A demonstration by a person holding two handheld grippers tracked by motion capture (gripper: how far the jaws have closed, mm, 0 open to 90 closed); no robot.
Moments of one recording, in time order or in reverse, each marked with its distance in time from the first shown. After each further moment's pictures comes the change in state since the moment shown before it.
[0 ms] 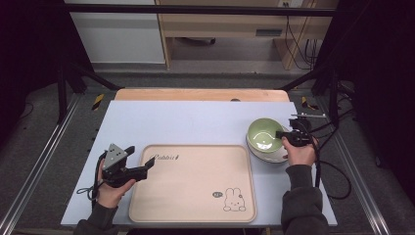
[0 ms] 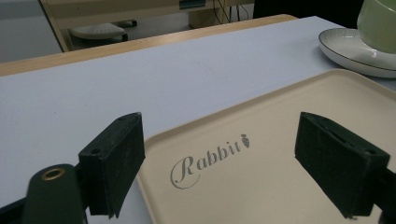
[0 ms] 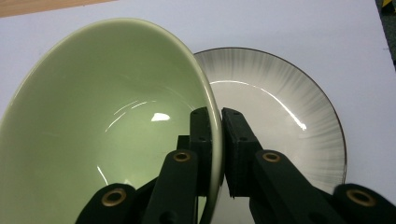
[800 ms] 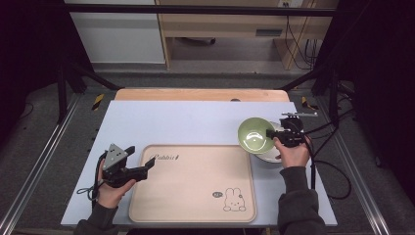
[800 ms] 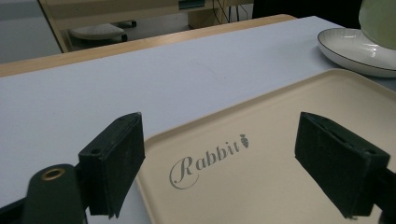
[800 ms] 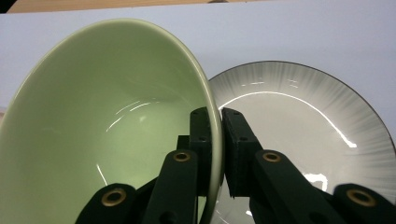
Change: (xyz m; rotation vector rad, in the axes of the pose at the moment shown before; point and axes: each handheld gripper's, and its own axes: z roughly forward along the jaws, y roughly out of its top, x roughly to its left) left arm -0.001 0.000 -0.001 0.001 -0.002 0.005; right arm 0.034 0.000 -0.011 -0.025 0.073 -0.083
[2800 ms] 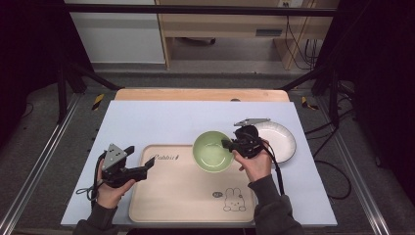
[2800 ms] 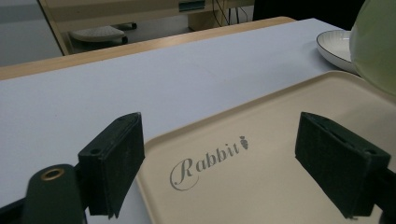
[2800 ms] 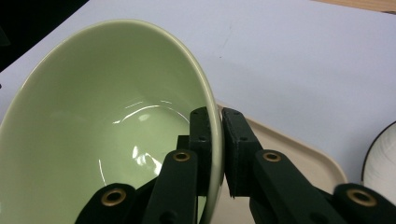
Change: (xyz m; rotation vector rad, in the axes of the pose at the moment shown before) left arm 0.000 0.001 -0.002 -0.007 0.001 0.003; right arm 0.118 -0.017 0.010 0.029 0.253 -0.280
